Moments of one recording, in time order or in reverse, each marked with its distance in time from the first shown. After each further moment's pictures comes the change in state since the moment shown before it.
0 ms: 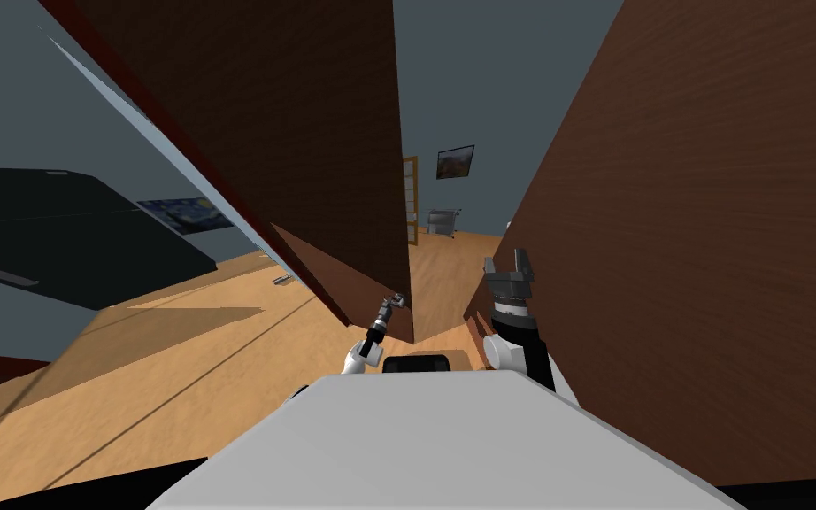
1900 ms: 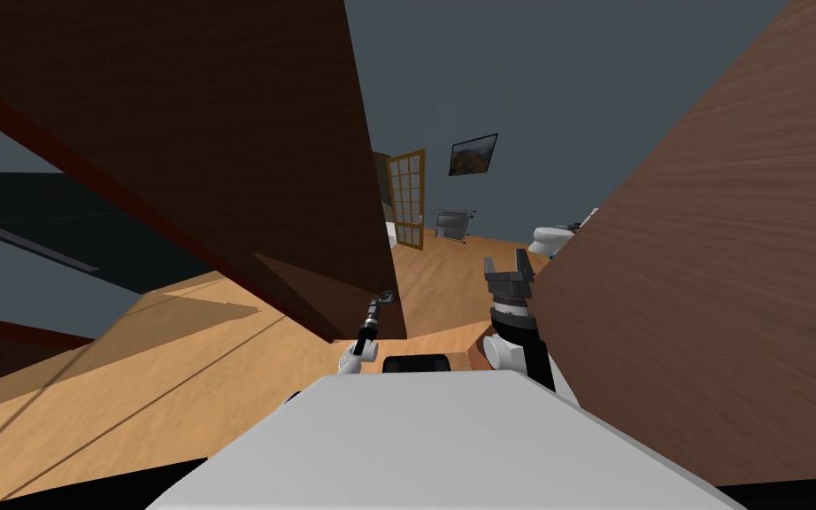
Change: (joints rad) arm 0.003 -0.006 0.179 -0.005 0.085 0.030 -0.096
